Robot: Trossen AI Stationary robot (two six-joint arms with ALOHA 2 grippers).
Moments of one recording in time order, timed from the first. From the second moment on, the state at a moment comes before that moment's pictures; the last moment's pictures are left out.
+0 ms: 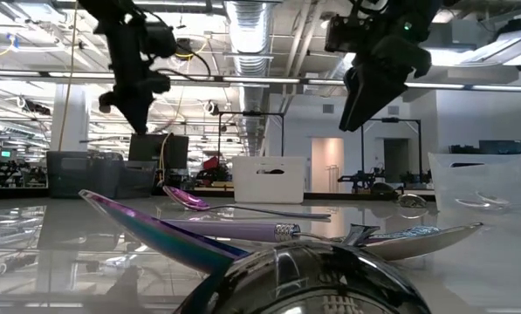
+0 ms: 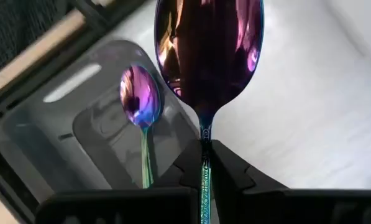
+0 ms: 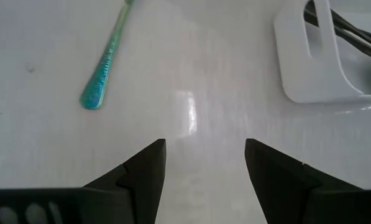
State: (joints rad) left arm 0.83 1.33 1.09 -0.90 -0.06 -0.10; right arm 0.11 1.49 1.06 -0.62 0.26 0.07
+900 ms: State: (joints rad) left arm 0.92 1.54 1.09 -1.03 -0.21 -0.20; right arm 0.11 1.49 1.06 -0.75 0.26 0.08
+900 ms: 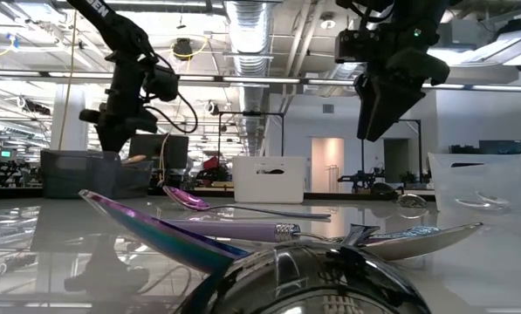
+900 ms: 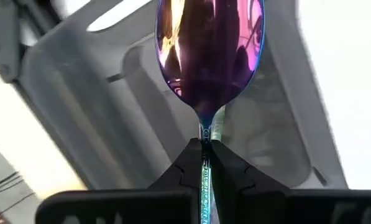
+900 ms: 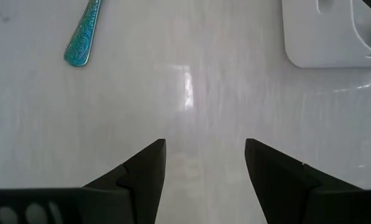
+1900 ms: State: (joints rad) left arm 0.66 1.21 1.20 -1.06 -0.15 -0.25; right arm 0.17 1.49 1.06 -0.73 0.23 0.28
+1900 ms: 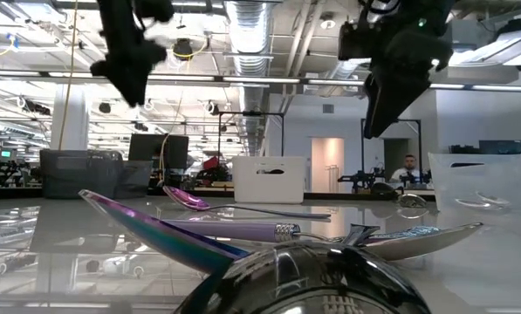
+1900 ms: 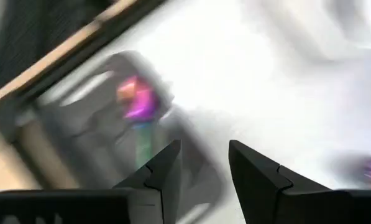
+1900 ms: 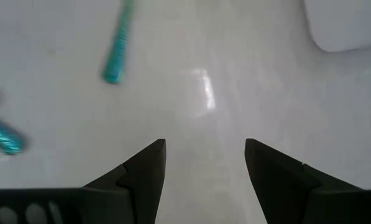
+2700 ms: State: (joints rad) left arm -0.35 1.43 0.75 0.15 -0.09 -0.24; right arm 0.49 1.53 1.06 -0.21 0.26 0.41
